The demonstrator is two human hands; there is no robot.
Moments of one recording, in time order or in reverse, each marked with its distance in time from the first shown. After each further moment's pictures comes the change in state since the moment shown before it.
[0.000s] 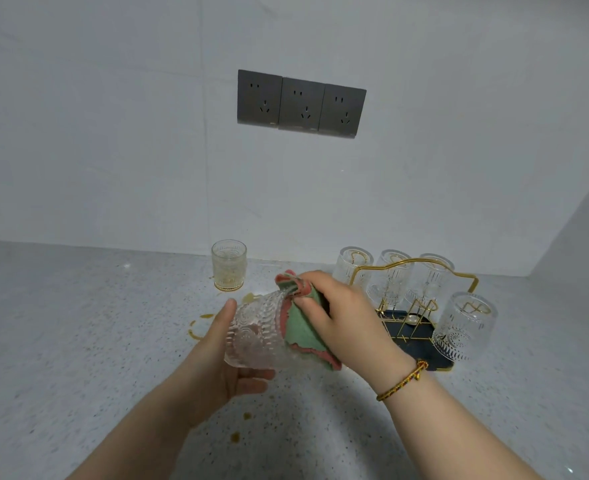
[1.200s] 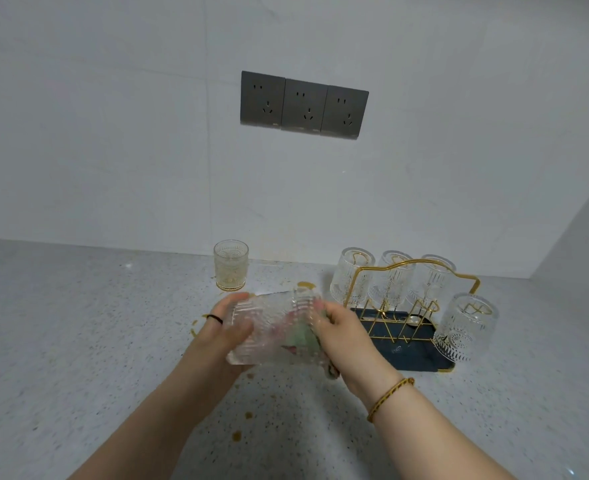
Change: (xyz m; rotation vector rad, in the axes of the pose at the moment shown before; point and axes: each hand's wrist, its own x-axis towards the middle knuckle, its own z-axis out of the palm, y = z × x) left_hand 0.000 -0.001 -0.006 -0.105 -0.081 0.207; right_hand -0.010 0.022 0.032 0.499 -0.078 0.561
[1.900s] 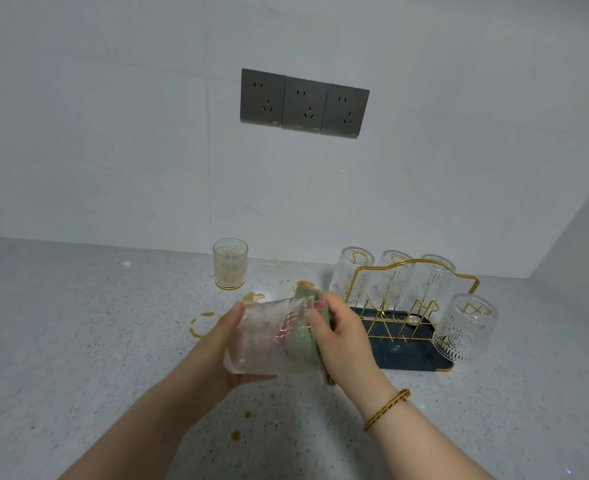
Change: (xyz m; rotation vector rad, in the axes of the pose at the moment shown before) left_hand -0.001 0.002 0.000 0.052 -0.001 -0.127; right_hand -0.009 0.000 0.004 0.049 0.099 -0.238
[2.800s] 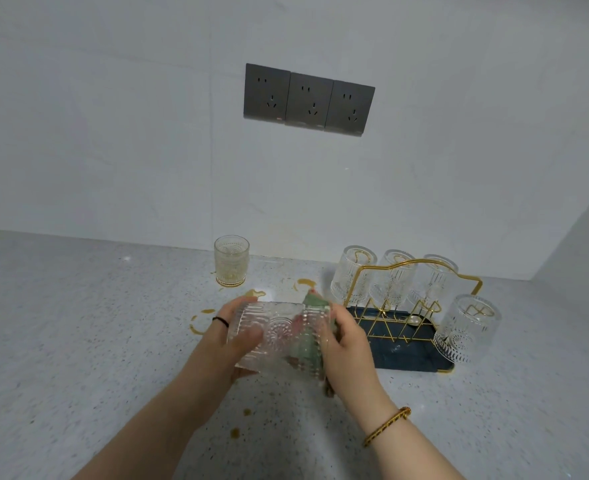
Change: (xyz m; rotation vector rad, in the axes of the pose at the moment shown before) left_hand -0.003 -0.008 0.001 0.170 0.094 0.165; right_hand -0.009 0.011 0.002 0.027 0.067 0.054
